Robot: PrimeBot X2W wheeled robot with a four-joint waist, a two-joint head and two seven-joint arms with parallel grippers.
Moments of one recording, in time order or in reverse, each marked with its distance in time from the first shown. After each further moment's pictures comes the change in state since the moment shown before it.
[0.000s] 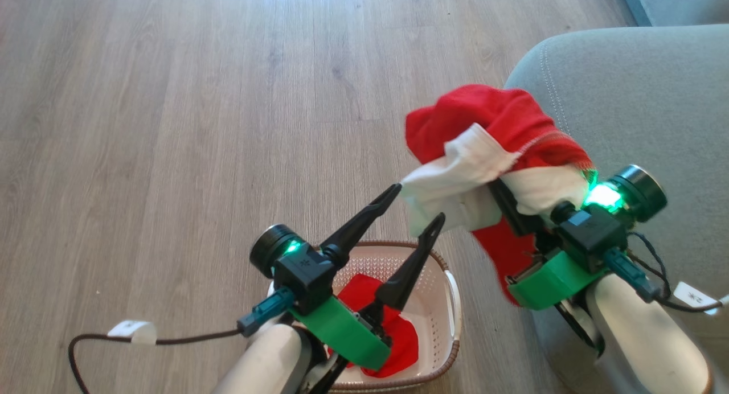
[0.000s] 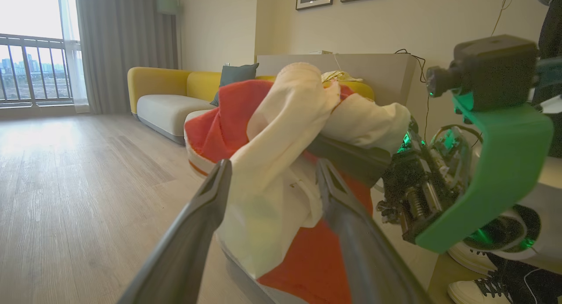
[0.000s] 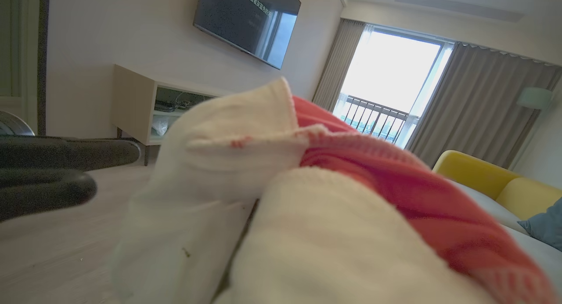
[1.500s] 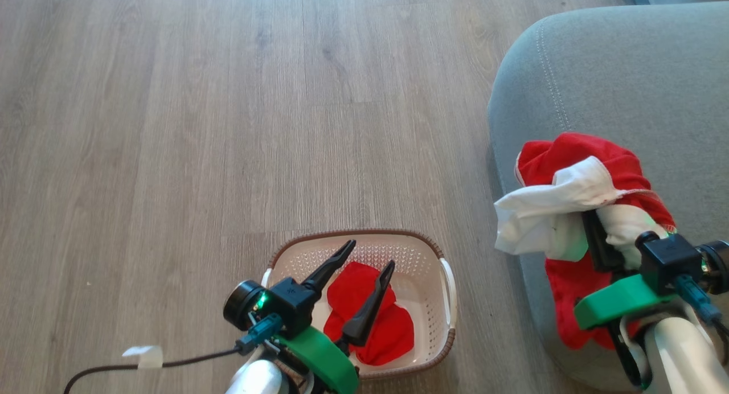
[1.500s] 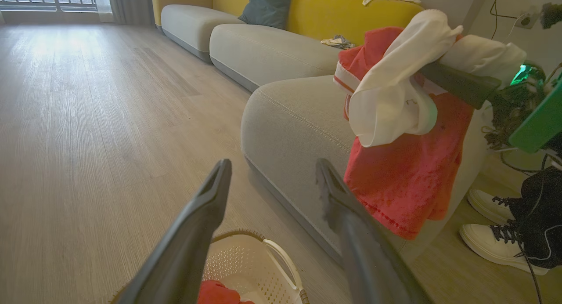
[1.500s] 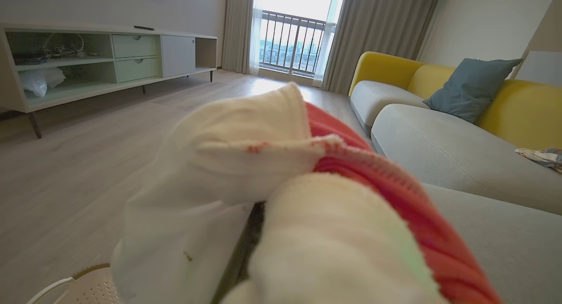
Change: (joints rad) left arm 0.110 0.000 0.090 0.199 0.068 -0.008 0.000; right arm 0.211 0.091 -0.356 0.095 -0.044 0.000 0.000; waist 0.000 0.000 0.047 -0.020
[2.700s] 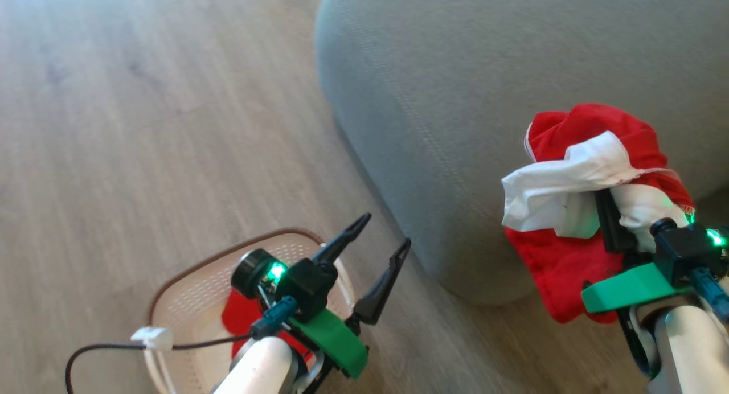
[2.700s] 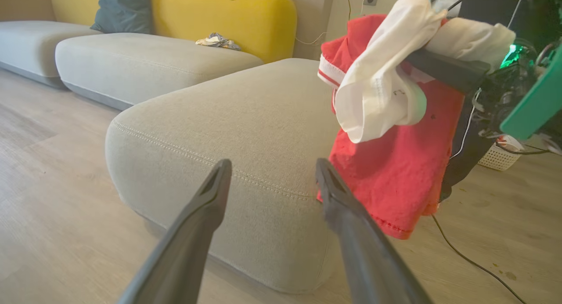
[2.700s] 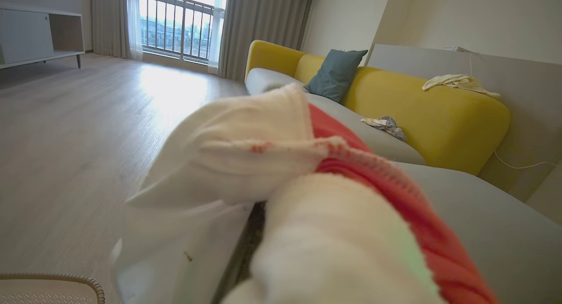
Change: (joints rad) left arm -0.070 0.000 -0.032 -0.032 0.063 0.002 0.000; right arm -0.012 0.006 -0.033 -0.091 -0.039 0.000 0.000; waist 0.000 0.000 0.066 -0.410
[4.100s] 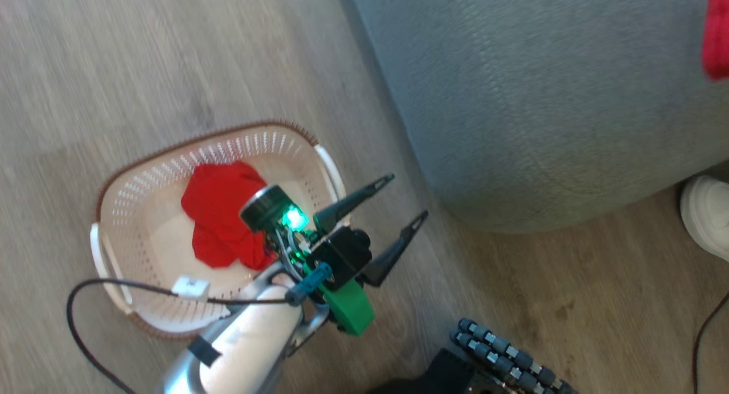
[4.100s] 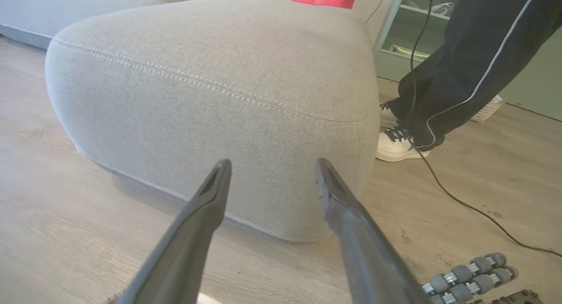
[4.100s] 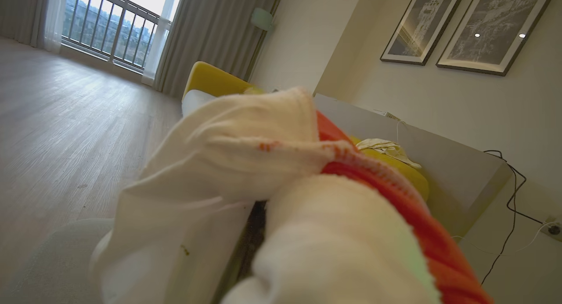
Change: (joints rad) left arm -0.219 0.067 -0.136 0.069 0.150 -0.012 0.000; right arm -0.687 -0.284 -0.208 0.258 0.175 0.000 0.000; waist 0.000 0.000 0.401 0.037
